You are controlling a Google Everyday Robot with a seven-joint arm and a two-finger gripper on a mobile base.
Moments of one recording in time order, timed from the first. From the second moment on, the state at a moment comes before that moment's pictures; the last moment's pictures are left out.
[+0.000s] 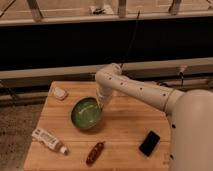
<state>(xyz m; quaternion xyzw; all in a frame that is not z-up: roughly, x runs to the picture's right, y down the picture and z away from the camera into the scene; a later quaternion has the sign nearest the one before) -0.011 0.101 0.841 -0.14 -0.31 -0.73 0.59</state>
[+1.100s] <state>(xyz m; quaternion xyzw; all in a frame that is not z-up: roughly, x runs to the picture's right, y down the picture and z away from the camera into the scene) -0.013 0.098 0.830 -0.13 -0.31 -0.73 0.59</state>
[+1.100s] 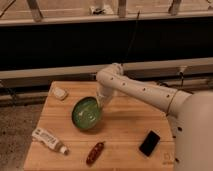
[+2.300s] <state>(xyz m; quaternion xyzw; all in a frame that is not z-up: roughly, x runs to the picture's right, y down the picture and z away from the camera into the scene) -0.003 0.104 0.819 -0.10 -0.30 -0.73 0.60</state>
